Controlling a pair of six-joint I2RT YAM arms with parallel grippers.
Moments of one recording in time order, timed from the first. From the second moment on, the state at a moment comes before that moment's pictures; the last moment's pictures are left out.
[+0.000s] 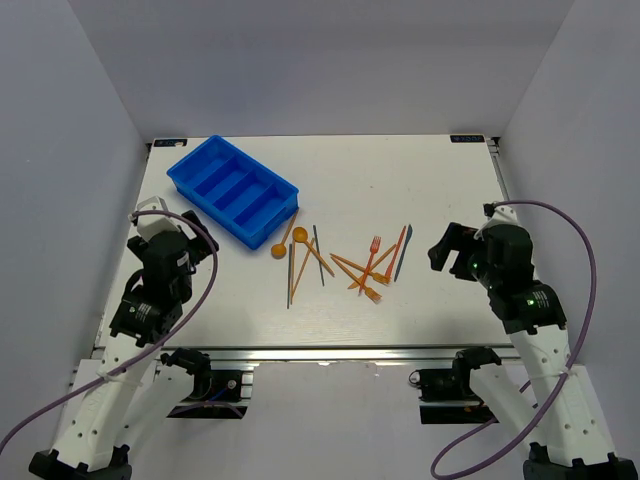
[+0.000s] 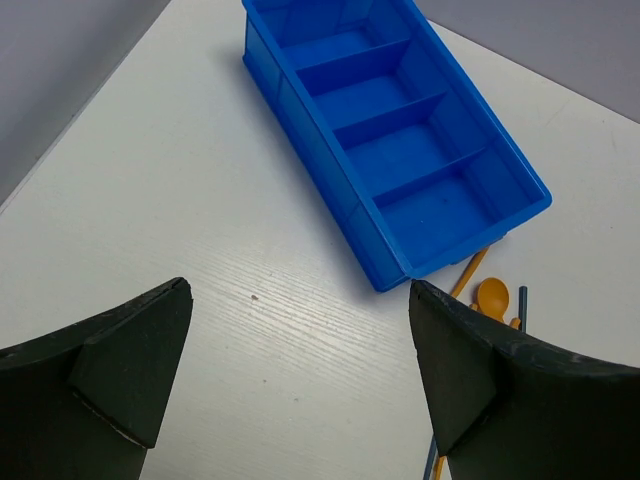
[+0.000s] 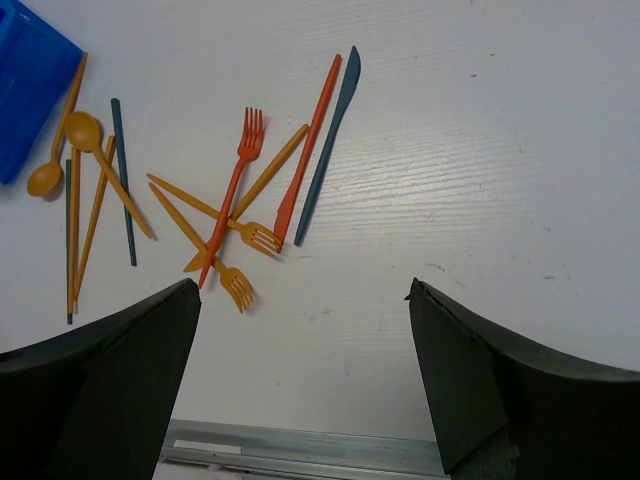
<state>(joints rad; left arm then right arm) -0.35 0.64 0.82 -0.55 -0.60 -0.44 0.21 0.66 0.84 -0.74 -0.01 0.35</state>
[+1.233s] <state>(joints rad) -0.34 0.73 0.82 -0.56 -0.62 -0.45 0.38 1.50 0.86 -0.46 0.20 0.57</state>
